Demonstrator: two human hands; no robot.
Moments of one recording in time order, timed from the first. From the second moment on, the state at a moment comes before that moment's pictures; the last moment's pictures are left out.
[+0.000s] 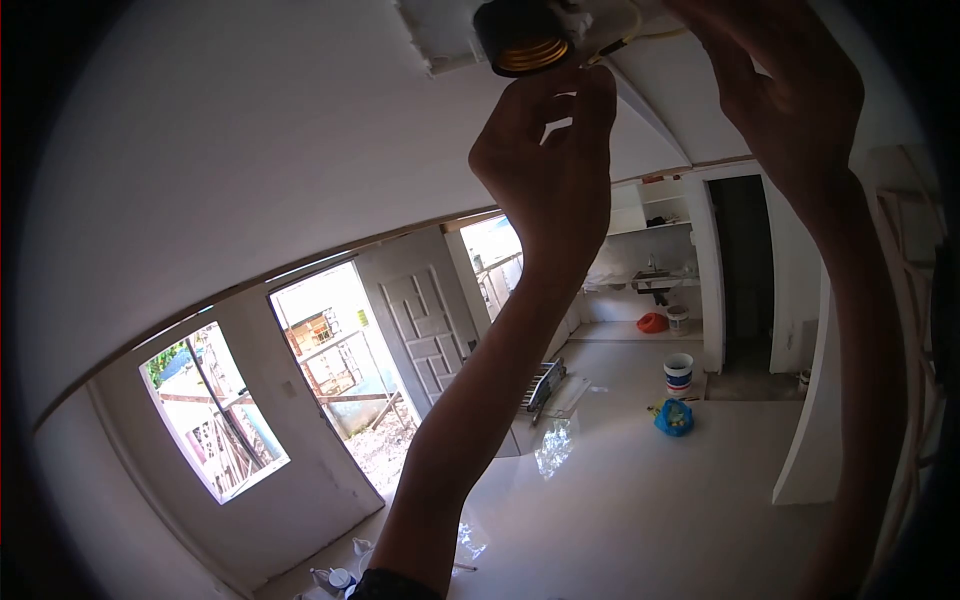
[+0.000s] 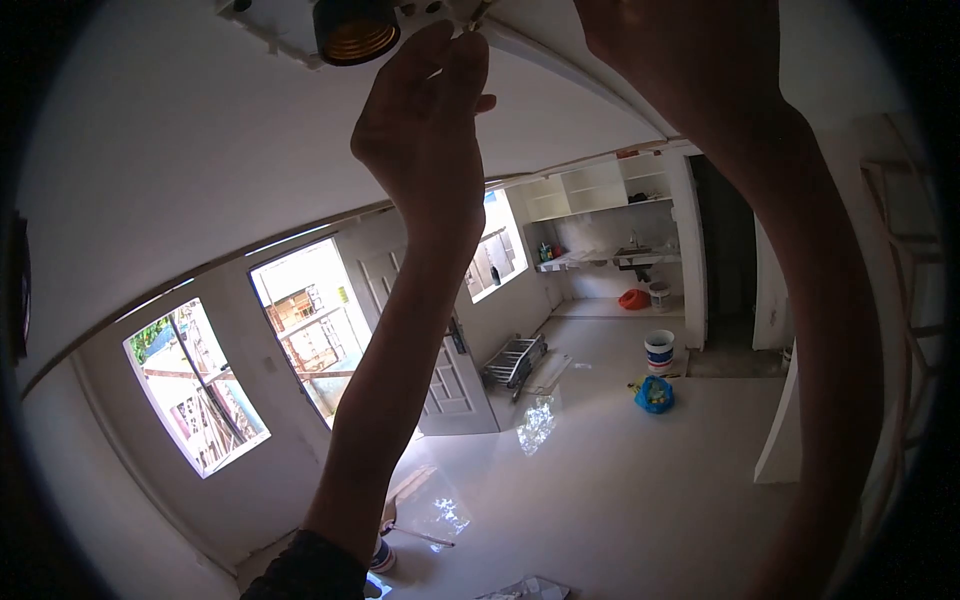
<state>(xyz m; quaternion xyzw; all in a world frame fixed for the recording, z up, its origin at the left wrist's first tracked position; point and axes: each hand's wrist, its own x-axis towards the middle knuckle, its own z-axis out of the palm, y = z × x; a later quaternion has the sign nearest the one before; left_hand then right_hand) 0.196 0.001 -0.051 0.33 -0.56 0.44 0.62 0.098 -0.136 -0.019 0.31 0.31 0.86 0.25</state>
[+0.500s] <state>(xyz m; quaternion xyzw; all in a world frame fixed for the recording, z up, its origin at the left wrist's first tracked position) 0.197 0.003 -0.045 0.35 -0.55 0.54 0.53 0.106 -0.138 -0.040 0.38 0.35 0.85 0.02</state>
